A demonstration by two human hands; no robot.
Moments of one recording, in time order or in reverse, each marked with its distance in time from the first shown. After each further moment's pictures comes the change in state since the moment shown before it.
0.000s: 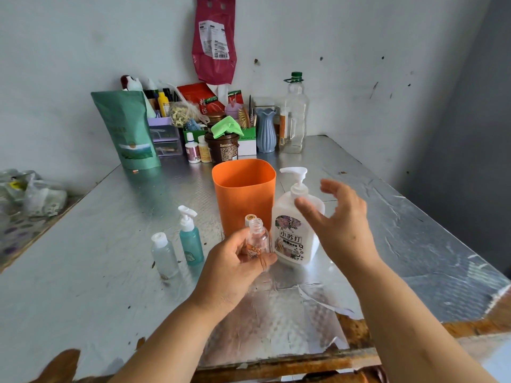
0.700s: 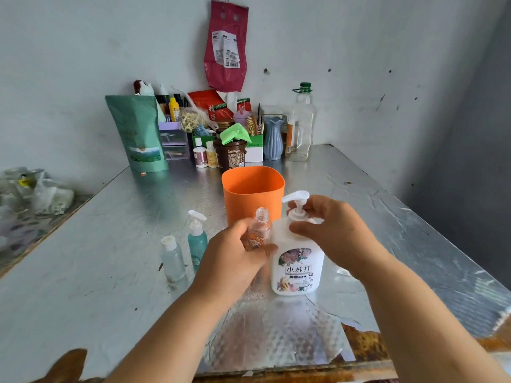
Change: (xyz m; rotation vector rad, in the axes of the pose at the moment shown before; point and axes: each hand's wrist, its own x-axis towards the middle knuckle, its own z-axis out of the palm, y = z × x) left_hand 0.012 0.020 -0.013 0.186 0.128 -0.068; right_hand 0.003 -0.031 -0.008 0.062 -0.398 -0.016
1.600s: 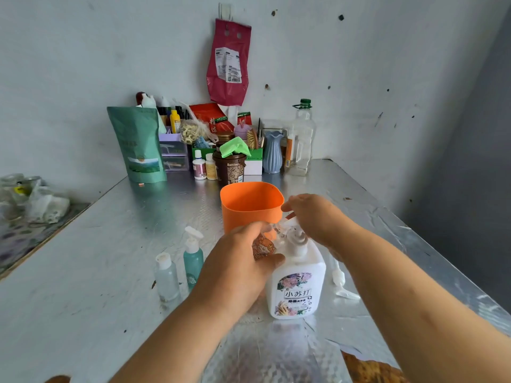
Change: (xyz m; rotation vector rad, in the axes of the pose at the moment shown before) left_hand 0.005 0.037 -0.006 0.237 -0.027 0.099; right_hand 0.053 -0.038 0.002 -0.318 -0.165 0.095
